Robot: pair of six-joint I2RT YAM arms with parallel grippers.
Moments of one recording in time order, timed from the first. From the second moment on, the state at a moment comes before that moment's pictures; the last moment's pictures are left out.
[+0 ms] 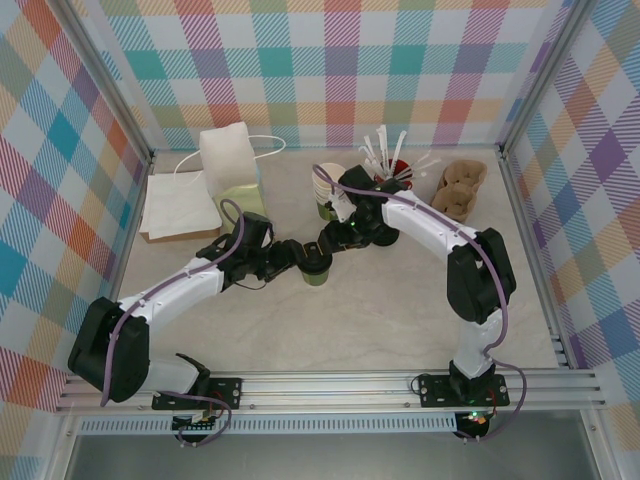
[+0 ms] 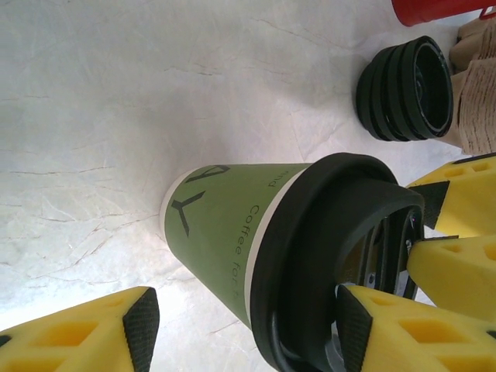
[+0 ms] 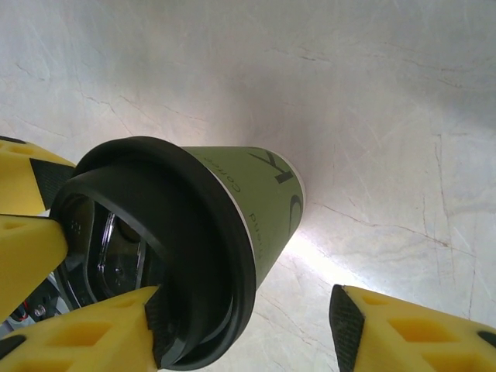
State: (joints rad) left arm -0.50 1.35 0.83 -0.34 0.28 -0.92; right arm 0.60 1.89 1.57 -0.94 -0.43 0.21
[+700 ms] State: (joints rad) left arm -0.50 1.15 0.91 -0.60 0.04 -0.87; right arm 0.72 1.82 1.62 -1.03 -0.19 0.17
